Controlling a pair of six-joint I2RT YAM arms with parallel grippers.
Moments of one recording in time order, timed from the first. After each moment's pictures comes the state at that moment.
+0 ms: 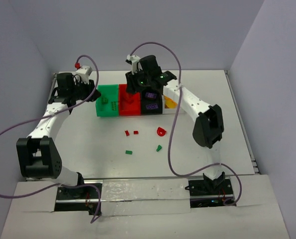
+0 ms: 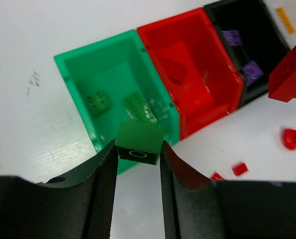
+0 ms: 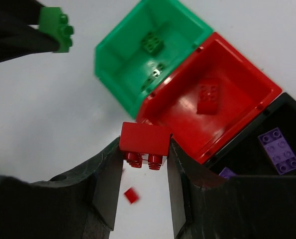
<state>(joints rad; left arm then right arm) -0.02 1.48 1.15 -0.22 0.46 0.06 0.61 2.04 1.97 -0.52 -0.32 0.04</state>
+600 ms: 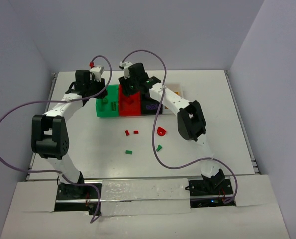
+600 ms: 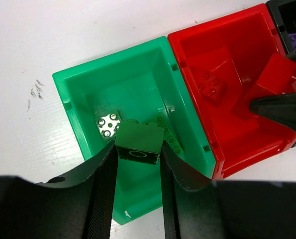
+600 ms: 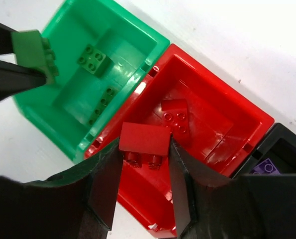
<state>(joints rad) -0.14 1.76 1.29 -0.14 0.24 0.05 0.64 2.33 2.14 -0.43 -0.13 0.06</state>
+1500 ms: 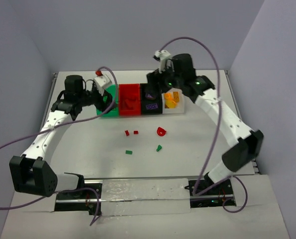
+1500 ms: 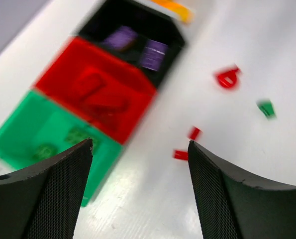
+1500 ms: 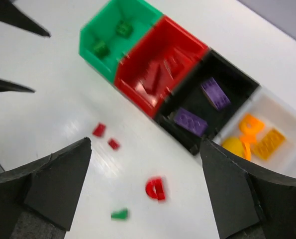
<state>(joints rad) -0.20 1.32 1.15 -0.35 0.66 0.39 0.51 1.59 1.67 -0.59 -0.28 -0.03</state>
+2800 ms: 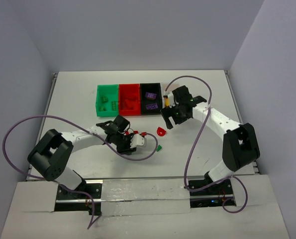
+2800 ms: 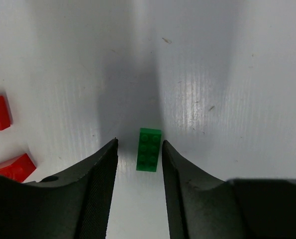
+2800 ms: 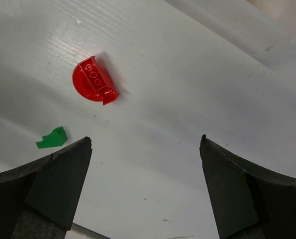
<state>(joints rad) -0.73 1.54 0.77 -0.41 0.44 0.83 0.42 1.56 1.14 -0.69 -0.08 -0.09</state>
